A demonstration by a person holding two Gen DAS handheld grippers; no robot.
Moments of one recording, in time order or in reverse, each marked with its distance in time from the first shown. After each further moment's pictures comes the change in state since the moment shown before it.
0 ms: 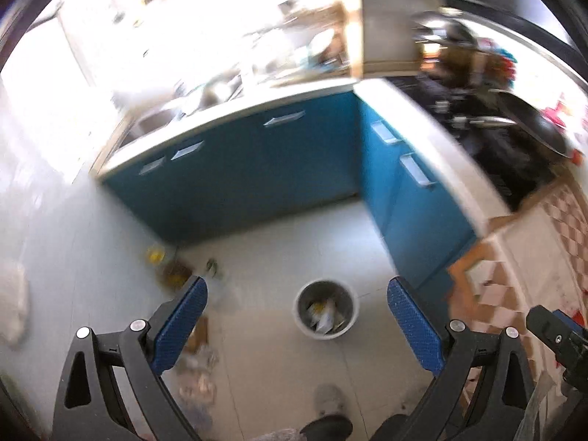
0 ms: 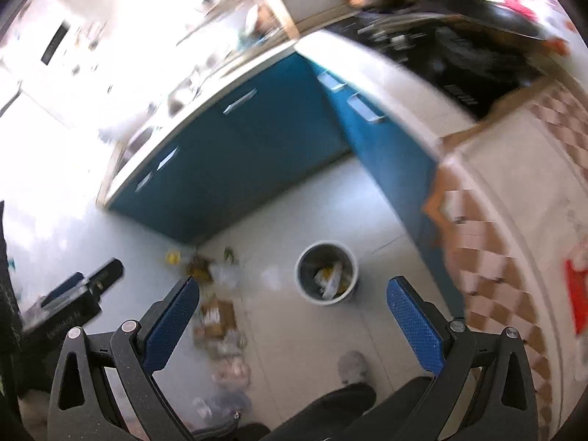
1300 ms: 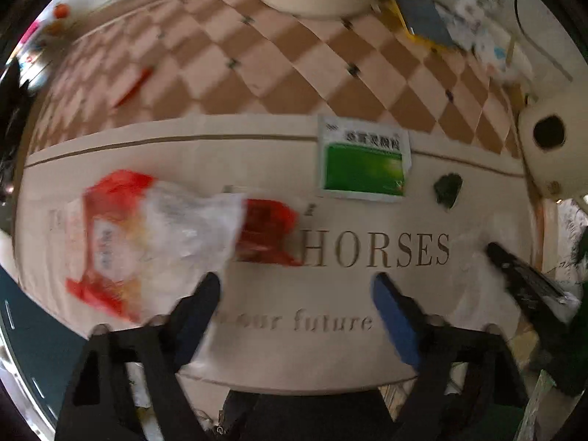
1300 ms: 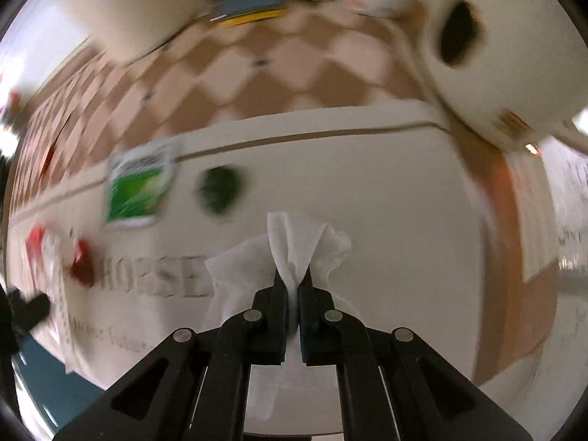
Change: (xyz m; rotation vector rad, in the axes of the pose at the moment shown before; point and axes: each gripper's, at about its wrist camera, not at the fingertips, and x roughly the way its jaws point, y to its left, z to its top) left arm -0.106 -0.603 -0.263 1.158 0.416 -0.572; right arm -0.227 -0.507 -0.305 1.128 -0.063 -0.679
